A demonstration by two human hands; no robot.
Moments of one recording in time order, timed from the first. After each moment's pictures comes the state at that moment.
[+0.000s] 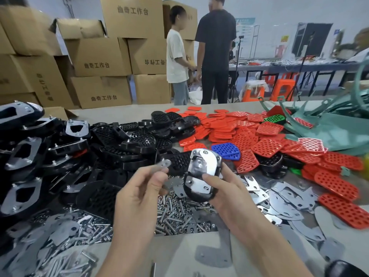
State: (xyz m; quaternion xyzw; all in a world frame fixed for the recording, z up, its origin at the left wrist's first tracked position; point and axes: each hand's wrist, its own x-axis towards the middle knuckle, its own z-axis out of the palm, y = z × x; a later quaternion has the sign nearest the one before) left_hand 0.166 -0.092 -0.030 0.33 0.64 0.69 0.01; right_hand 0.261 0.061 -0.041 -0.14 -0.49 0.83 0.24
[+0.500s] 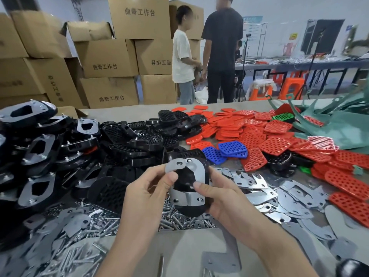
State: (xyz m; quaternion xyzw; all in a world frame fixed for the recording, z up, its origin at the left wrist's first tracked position) left_hand 0.160 -0.096 -0.028 0.34 0.65 0.67 0.04; right_hand 0.261 0.045 -0.041 -0.04 -0.55 0.82 0.15
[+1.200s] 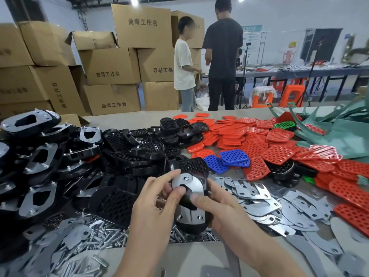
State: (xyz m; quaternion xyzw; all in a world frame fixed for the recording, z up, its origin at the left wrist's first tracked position) left_hand 0.164 -0.089 -0.035 0.36 0.69 0.63 -0.02; right_hand 0.258 0.040 -0.049 -0.07 -0.63 0.75 0.16
